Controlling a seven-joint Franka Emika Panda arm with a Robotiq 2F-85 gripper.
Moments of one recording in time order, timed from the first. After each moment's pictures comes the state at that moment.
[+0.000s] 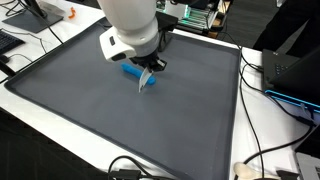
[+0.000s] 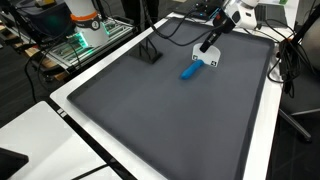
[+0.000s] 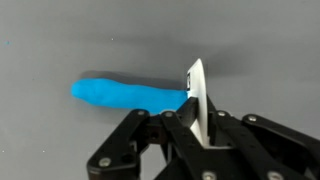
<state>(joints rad) 0.18 0.74 0.05 -1.39 -0.08 1.76 0.23</state>
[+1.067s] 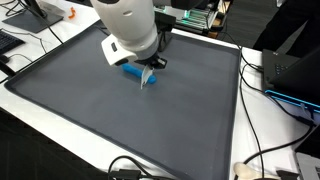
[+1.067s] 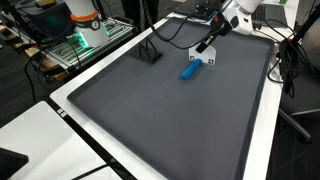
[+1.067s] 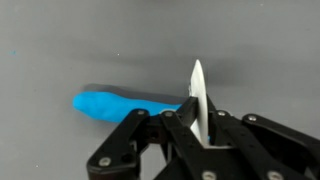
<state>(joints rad) 0.18 0.78 0.05 -1.33 -0.08 1.65 0.17</state>
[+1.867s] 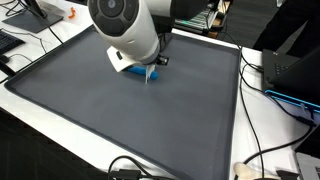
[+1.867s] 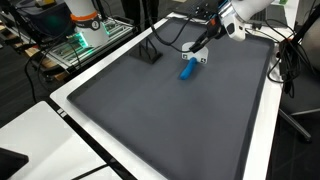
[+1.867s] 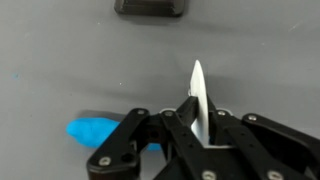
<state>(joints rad) 0.19 0.86 0.05 -1.24 -0.08 1.47 0.13</state>
